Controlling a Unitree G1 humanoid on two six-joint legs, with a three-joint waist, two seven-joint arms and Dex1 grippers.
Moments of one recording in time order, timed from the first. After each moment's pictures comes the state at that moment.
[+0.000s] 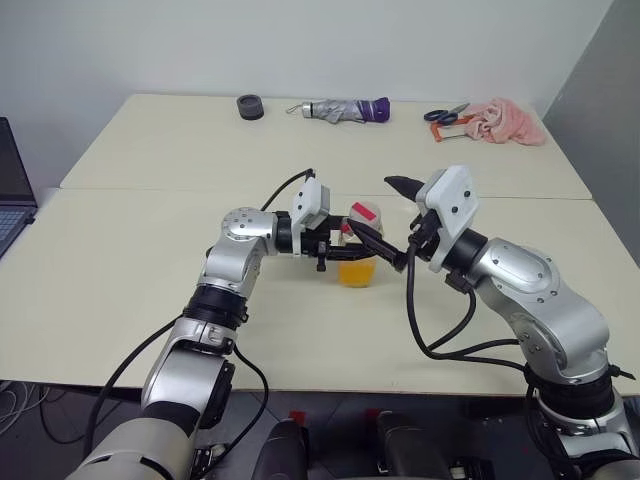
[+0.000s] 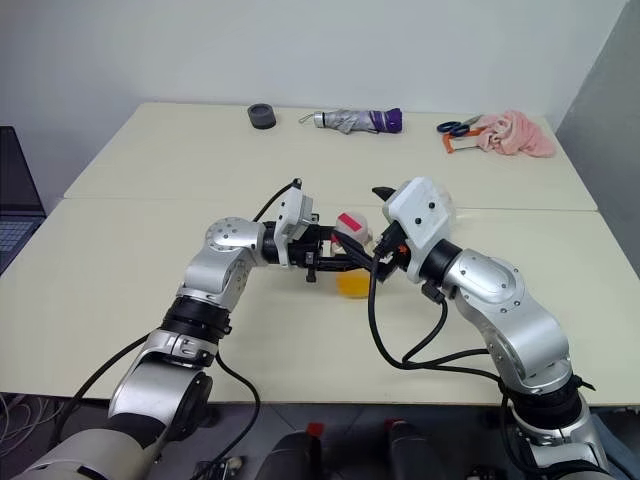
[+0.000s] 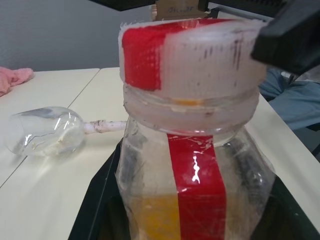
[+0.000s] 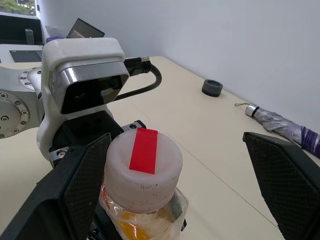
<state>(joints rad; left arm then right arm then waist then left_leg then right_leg) -0.83 0.31 -0.13 0.48 -0.29 0.06 -1.36 -0.50 -0.45 0.13 -0.60 0.38 0.71 0.40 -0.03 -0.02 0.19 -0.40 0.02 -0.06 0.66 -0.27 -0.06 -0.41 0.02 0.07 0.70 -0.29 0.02</state>
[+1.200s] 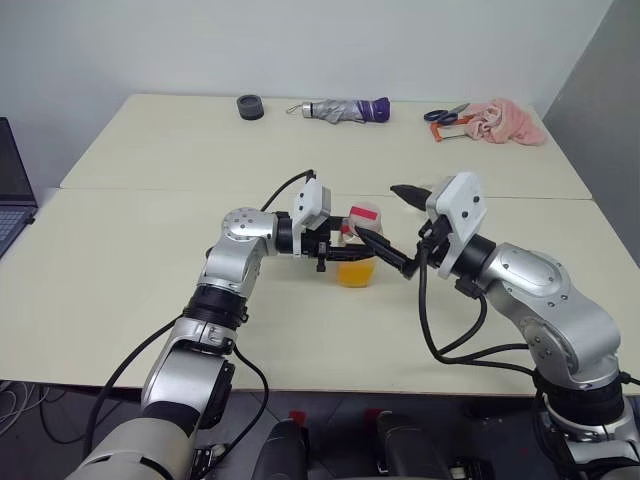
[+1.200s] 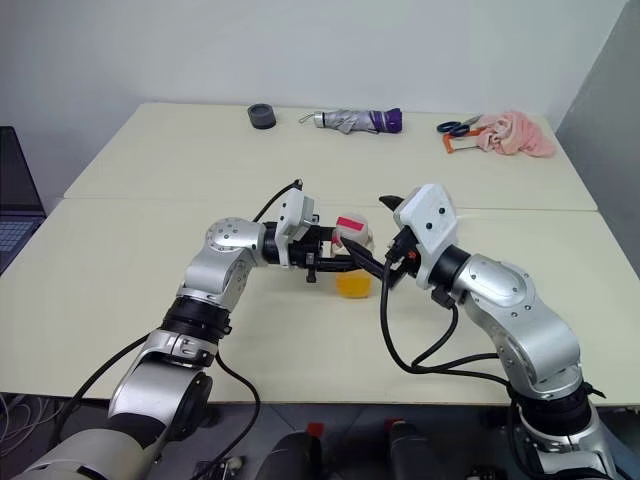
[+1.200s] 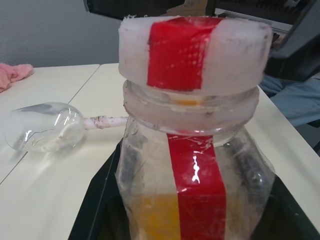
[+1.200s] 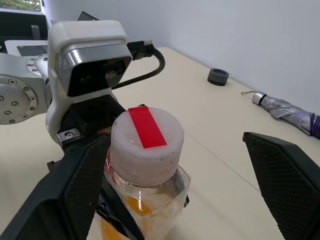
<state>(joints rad) -0.83 0.31 -0.13 0.48 -0.27 0.06 -1.37 -0.46 -0.47 0.09 -0.61 0.41 0.73 0.44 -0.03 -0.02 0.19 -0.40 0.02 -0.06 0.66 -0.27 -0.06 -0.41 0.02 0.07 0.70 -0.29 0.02</state>
